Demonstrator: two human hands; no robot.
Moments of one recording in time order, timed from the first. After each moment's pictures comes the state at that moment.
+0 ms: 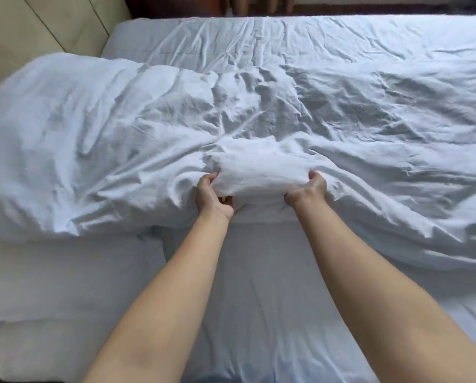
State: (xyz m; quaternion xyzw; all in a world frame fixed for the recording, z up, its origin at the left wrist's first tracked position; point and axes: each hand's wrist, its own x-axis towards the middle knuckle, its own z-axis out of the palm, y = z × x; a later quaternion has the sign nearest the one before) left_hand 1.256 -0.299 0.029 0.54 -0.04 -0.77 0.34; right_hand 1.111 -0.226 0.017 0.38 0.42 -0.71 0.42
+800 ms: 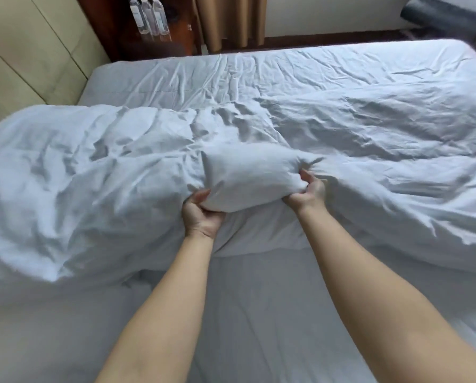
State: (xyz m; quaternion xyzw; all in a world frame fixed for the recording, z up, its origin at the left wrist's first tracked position) left_hand 1.229 -0.330 0.038 0.35 -0.08 -0.87 0.33; right_hand 1.066 -0.229 0.059 0.31 0.33 -0.79 0.41
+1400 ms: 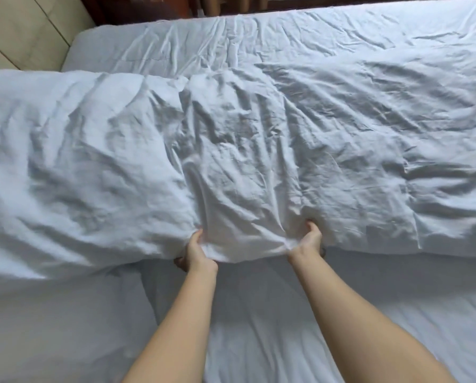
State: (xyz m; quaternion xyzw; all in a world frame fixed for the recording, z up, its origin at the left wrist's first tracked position) left_hand 1.274 -0.282 -0.088 0.70 -0.02 -0.62 0.37; right_hand 1.116 -0.171 -0.090 0.47 0.51 -0.67 0.28
